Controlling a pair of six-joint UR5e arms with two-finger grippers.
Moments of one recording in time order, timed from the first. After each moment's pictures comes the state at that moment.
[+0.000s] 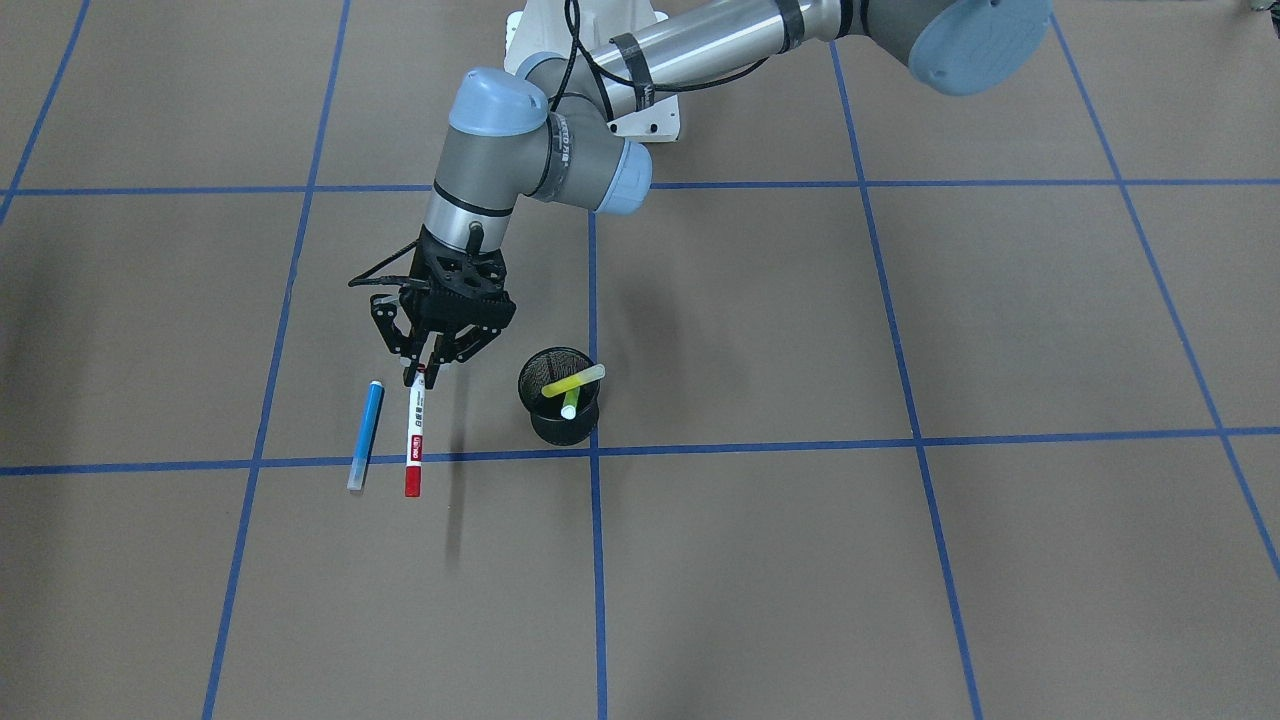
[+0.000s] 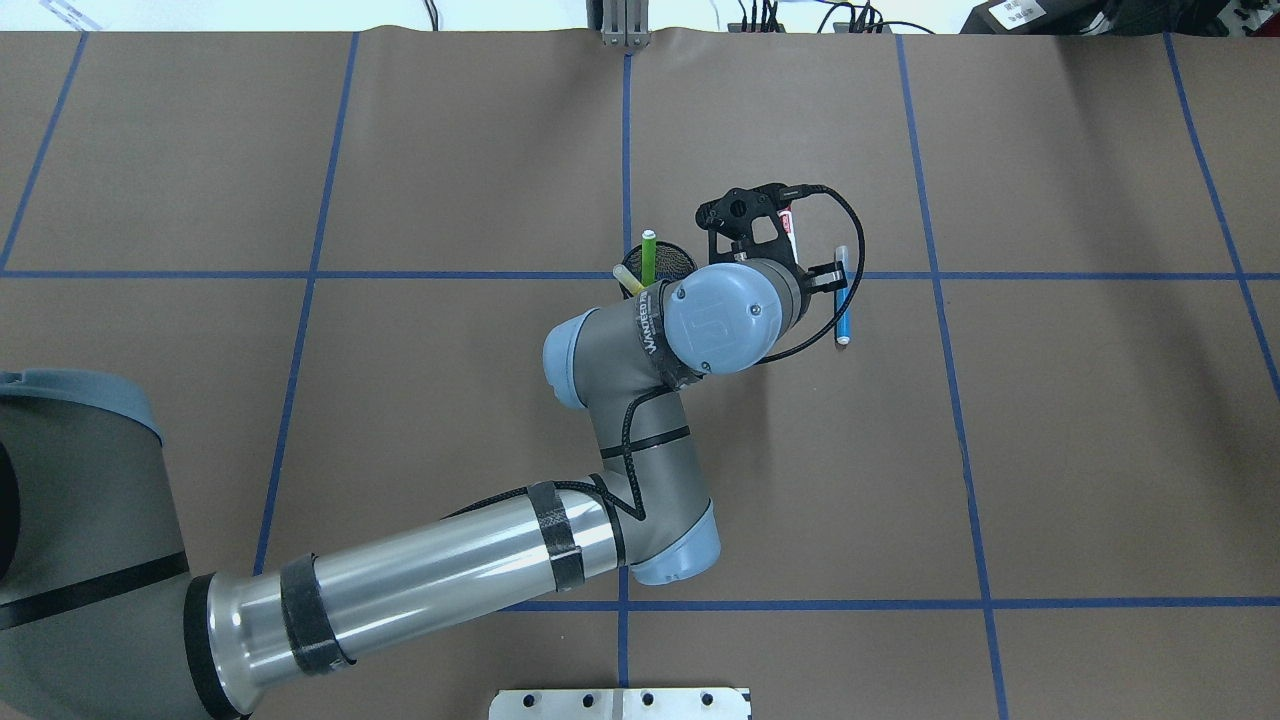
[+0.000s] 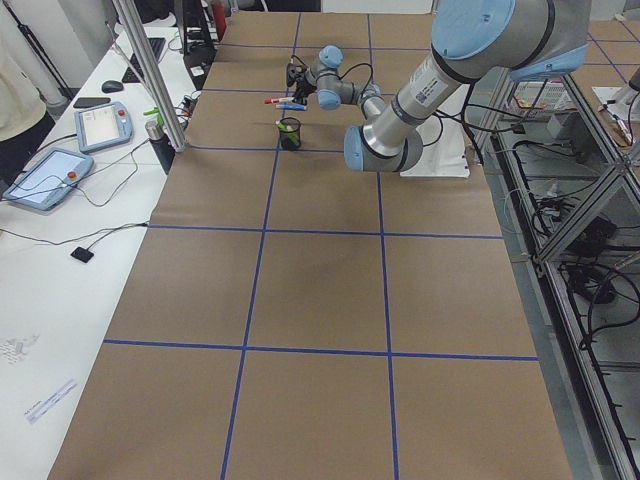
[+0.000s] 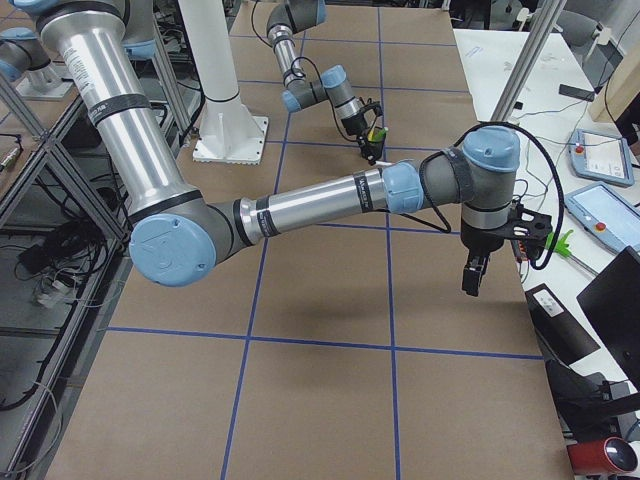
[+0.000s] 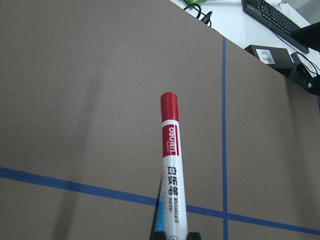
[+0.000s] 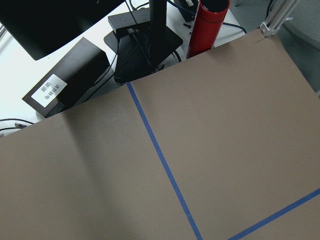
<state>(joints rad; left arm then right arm) -0.41 -2.72 -0.98 -2.30 -1.41 -1.47 1.62 -1.13 1.44 -1.59 2.18 0.59</state>
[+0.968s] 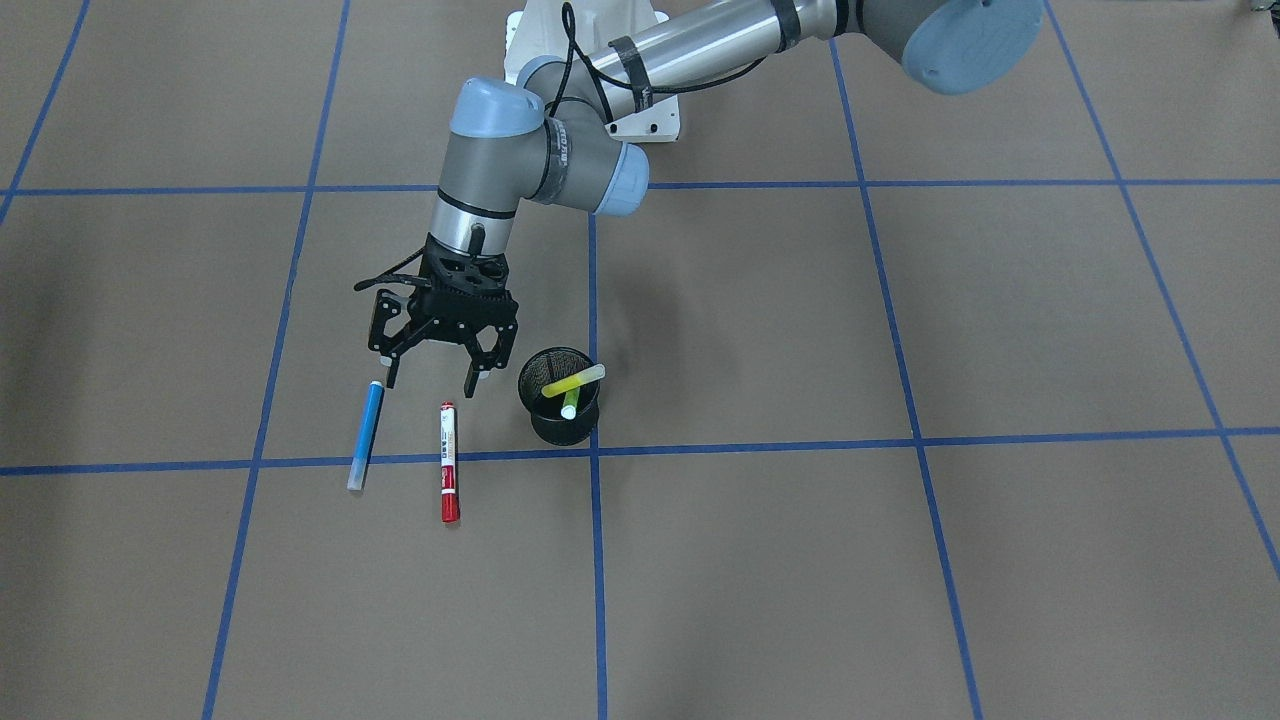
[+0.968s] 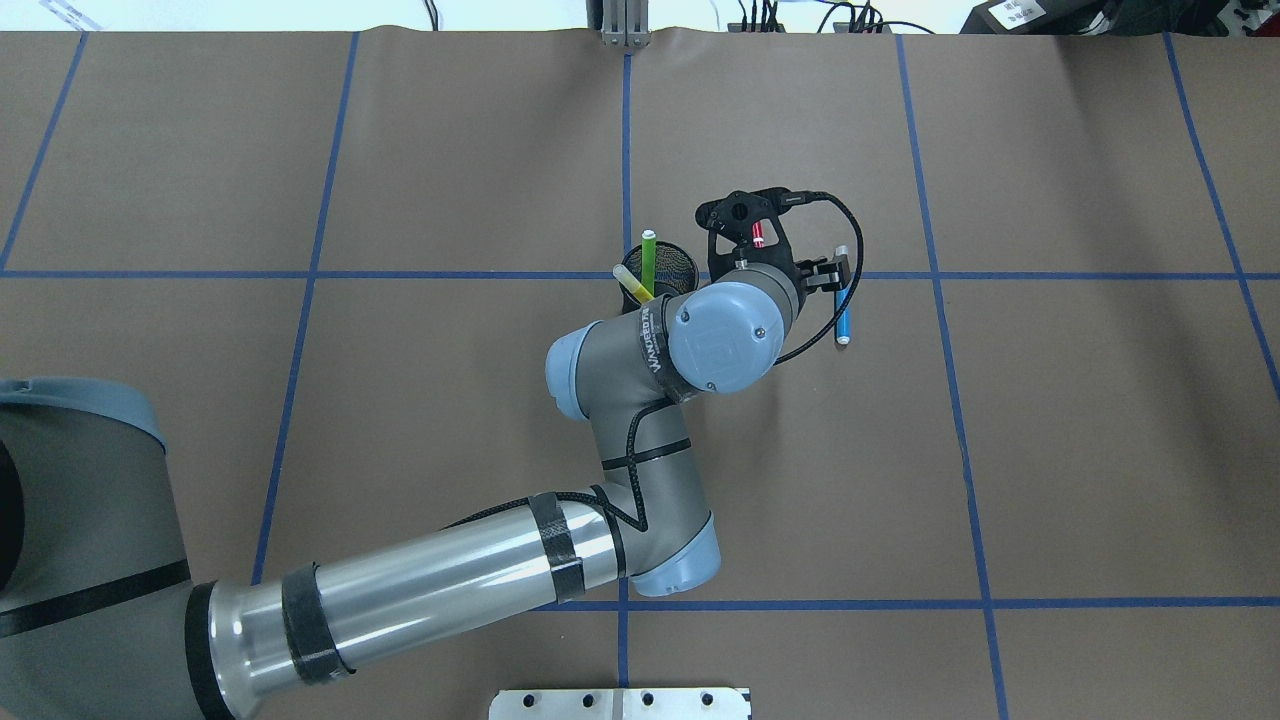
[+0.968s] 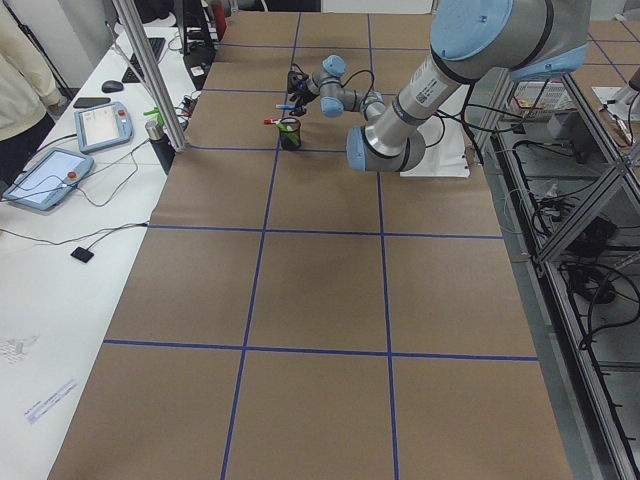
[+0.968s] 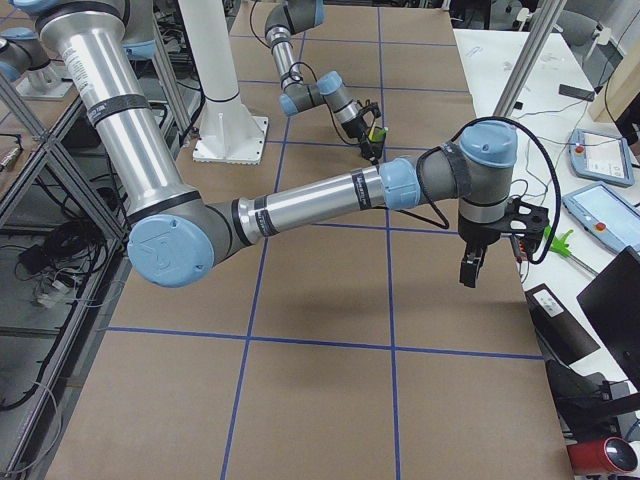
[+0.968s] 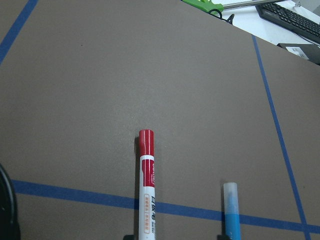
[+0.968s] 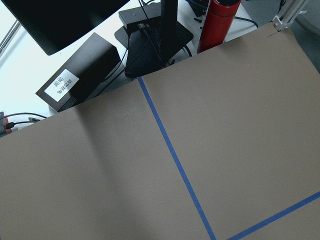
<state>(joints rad) -0.40 -2.71 -1.02 -2.29 -1.32 -1.39 1.63 -1.14 1.47 -1.60 2.23 0.59</state>
